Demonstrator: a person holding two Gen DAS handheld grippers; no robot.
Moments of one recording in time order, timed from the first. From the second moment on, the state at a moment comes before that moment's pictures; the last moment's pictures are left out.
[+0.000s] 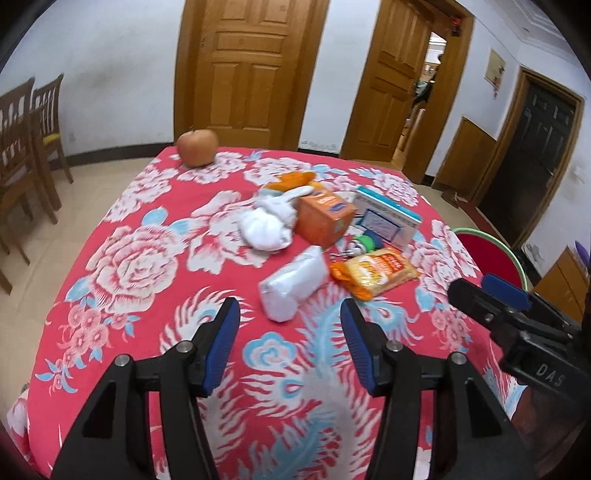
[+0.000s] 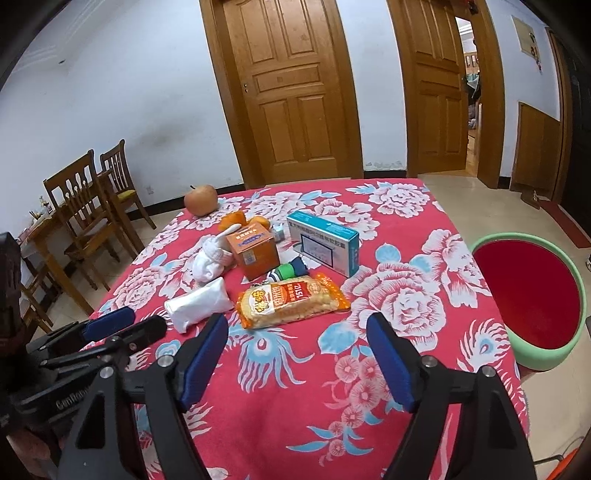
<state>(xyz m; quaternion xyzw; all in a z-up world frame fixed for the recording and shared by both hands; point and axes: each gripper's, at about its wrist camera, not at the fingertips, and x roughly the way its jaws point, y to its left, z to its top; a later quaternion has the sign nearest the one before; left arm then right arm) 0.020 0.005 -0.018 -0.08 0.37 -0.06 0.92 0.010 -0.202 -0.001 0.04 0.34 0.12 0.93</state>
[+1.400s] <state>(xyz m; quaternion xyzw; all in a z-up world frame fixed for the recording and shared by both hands) 0.094 0.004 -0.052 -0.07 0.42 -0.15 0.89 0.106 -0.169 -0.051 0.00 0.45 0.16 0.88</state>
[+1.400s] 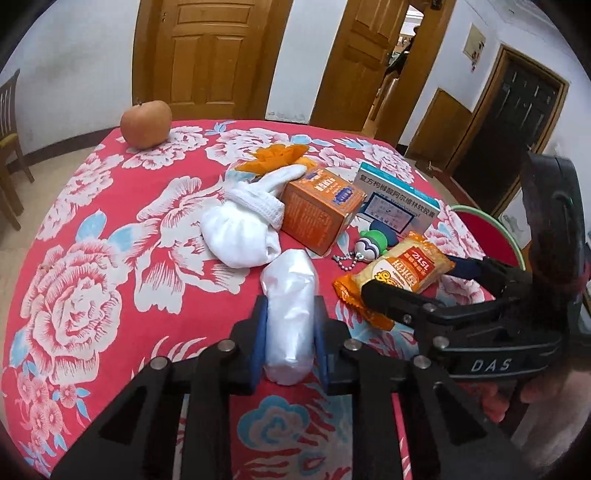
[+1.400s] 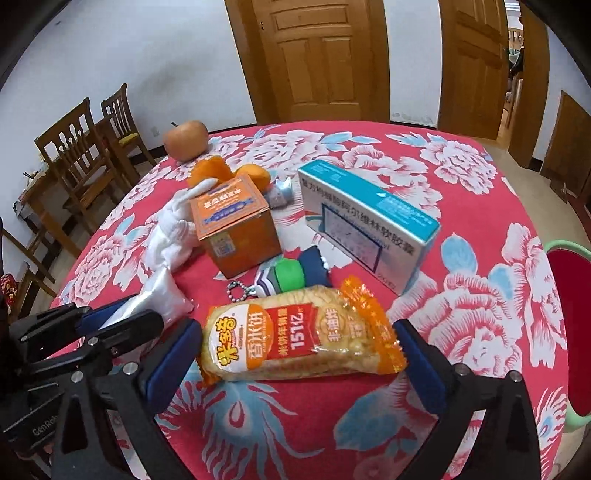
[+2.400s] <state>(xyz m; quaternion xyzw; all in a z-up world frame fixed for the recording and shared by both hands) 0.044 -0.009 -0.023 -0.08 0.39 -0.14 0.91 0.041 -0.185 -0.013 0.01 0.38 0.17 0.91</state>
